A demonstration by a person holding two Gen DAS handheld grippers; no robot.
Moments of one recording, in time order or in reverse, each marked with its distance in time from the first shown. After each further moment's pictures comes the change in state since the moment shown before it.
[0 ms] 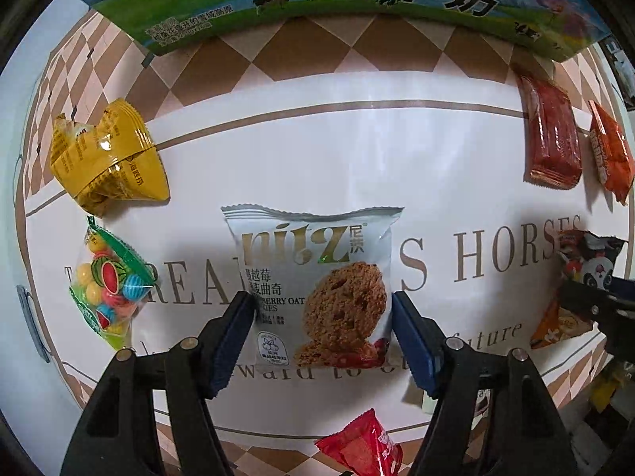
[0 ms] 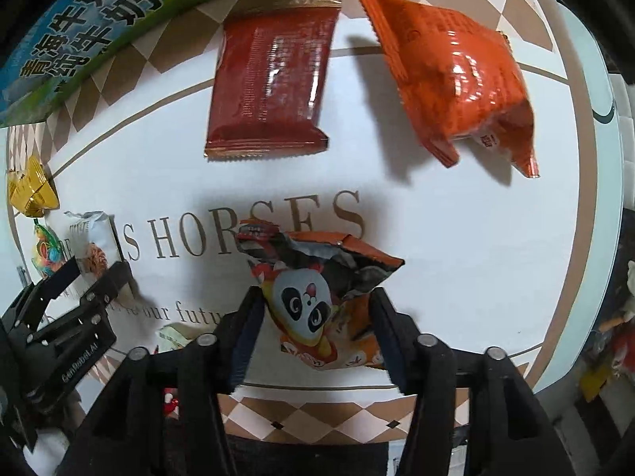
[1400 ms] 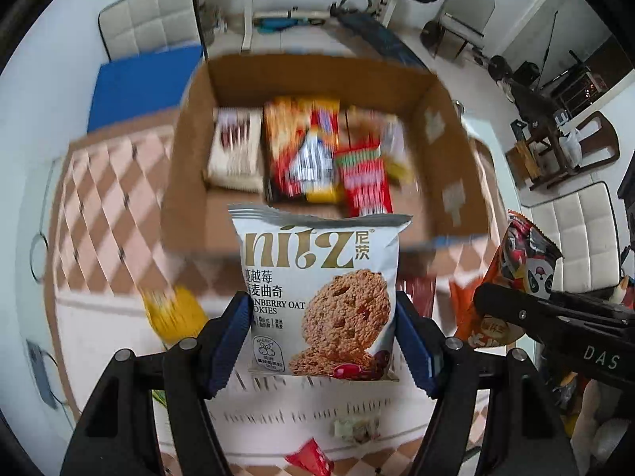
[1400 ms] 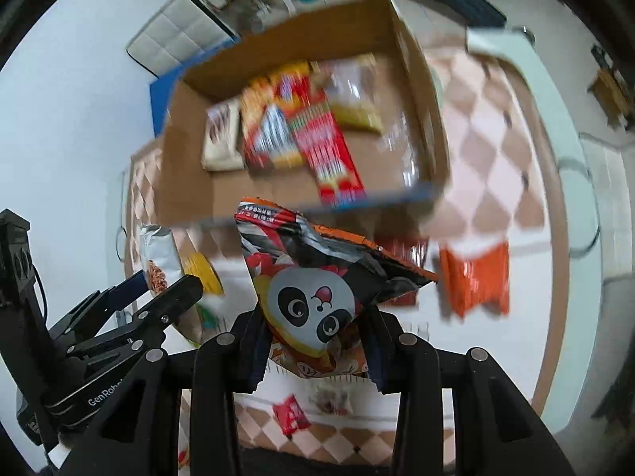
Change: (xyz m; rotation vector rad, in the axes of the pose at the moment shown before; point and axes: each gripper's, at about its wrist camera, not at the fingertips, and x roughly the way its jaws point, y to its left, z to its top) left arm -0.207 0.056 0.104 -0.028 -0.322 -0.186; right arm -0.210 0.013 0.015 -0.092 -0.367 0.247
